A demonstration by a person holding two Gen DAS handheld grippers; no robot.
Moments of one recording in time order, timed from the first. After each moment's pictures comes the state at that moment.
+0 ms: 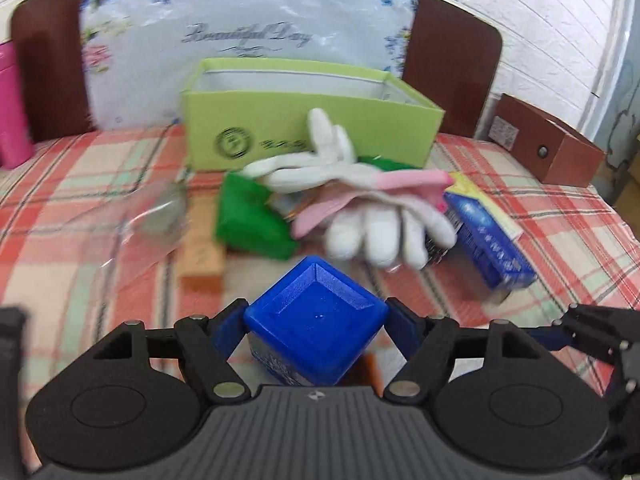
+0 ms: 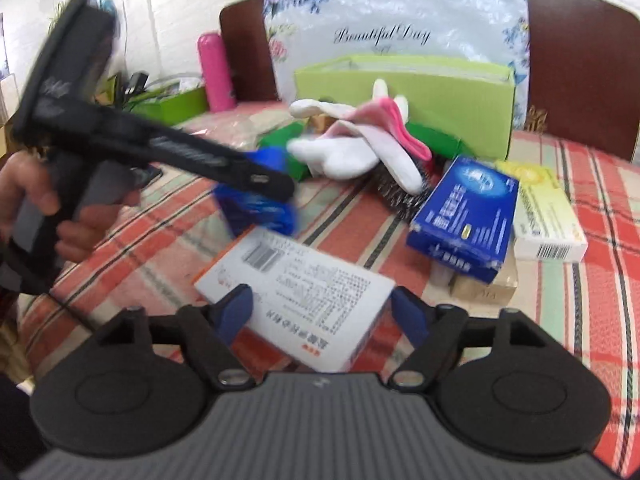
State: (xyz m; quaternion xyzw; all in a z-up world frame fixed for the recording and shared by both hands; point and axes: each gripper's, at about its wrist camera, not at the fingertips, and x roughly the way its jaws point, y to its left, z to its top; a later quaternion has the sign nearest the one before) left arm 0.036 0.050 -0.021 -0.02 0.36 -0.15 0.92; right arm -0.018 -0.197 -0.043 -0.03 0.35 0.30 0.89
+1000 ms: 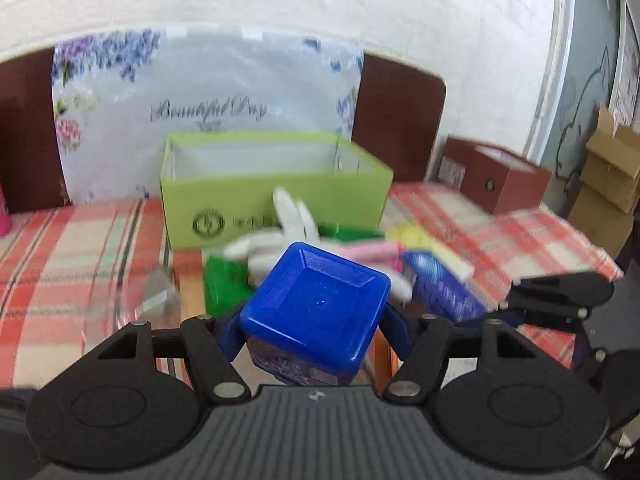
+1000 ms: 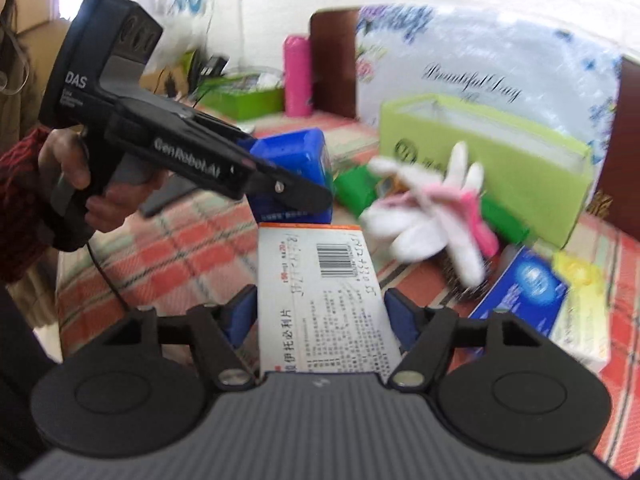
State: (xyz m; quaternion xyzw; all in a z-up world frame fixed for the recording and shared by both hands) left arm 0.039 0.057 0.026 -0.01 0.27 -0.23 0.94; right arm -0.009 -0.168 -0.011 -0.12 0.29 0.39 0.87
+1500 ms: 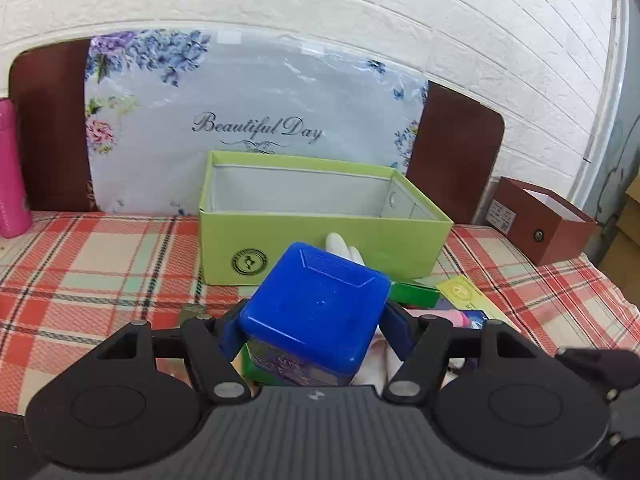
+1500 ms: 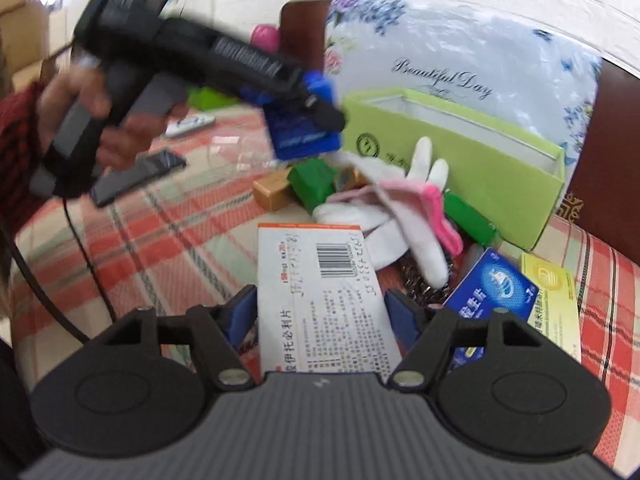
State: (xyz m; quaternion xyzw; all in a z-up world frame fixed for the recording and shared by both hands) left arm 0.083 0.067 0.029 -0.05 0.27 -0.17 0.95; right arm 0.006 -0.168 -0.019 -0.14 0.29 0.34 0.88
